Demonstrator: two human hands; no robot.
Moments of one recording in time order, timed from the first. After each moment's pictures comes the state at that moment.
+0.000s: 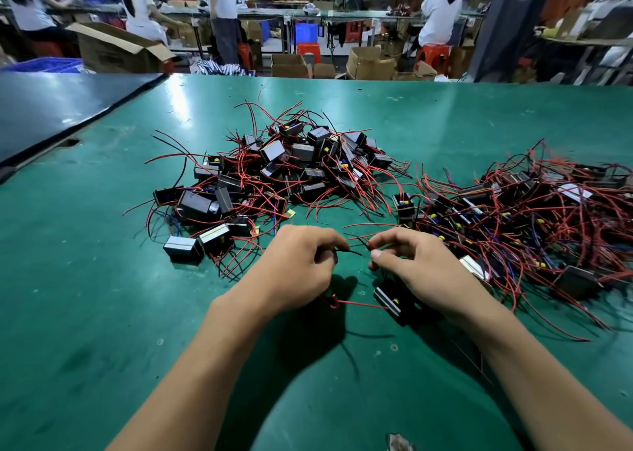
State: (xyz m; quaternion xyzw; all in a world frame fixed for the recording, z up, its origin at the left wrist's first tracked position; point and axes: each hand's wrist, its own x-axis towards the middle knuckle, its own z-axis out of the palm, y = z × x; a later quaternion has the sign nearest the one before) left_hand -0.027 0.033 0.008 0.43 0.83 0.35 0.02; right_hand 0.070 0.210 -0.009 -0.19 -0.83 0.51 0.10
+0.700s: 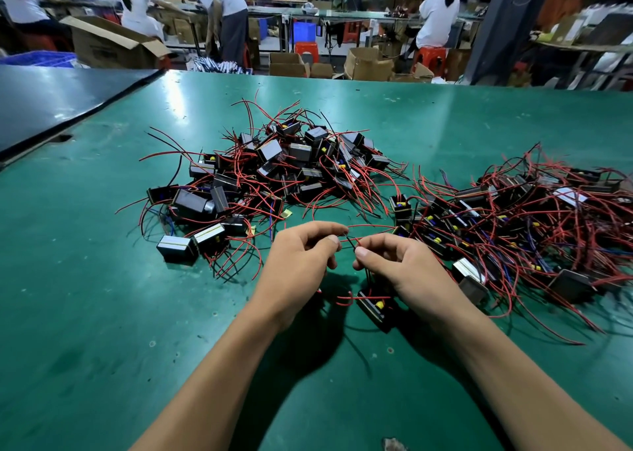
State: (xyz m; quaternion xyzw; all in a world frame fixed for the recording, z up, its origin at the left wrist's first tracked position) left_hand -0.017 0.049 -0.005 0.21 0.72 0.64 0.15; right_hand 0.061 0.197 -0.020 -0.16 -0.73 0.66 0.12
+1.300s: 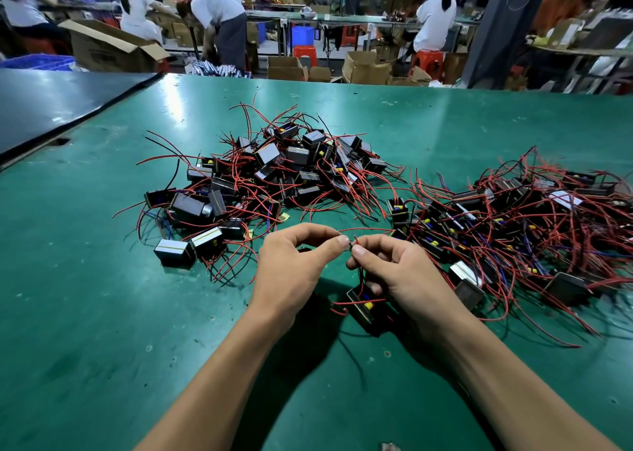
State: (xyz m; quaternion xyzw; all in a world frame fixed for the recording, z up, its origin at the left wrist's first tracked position) left_hand -0.015 0.049 -0.005 0.19 0.71 0.67 0.09; right_hand 0.062 0.188 -0.017 -0.16 -0.67 0.71 0.13
